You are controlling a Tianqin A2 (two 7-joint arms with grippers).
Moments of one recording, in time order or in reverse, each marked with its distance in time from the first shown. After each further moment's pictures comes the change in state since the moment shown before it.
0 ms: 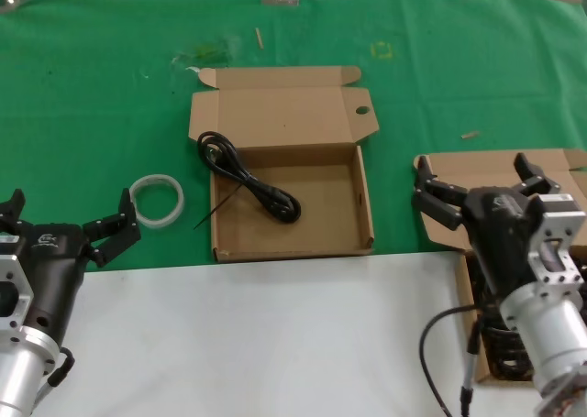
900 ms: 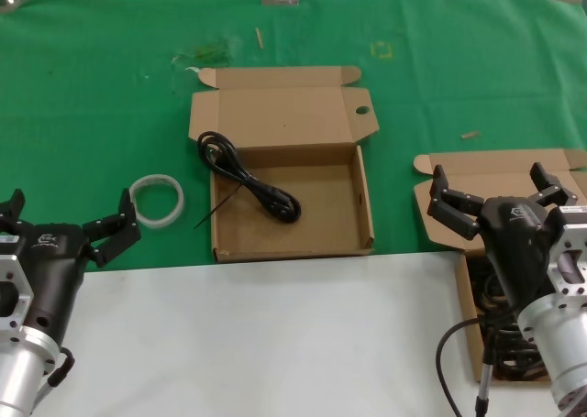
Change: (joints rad) left arm 0.000 0.000 0.000 0.000 0.000 0.000 0.000; right arm -0.051 0.000 0.072 0.021 -0.077 -0.054 0.074
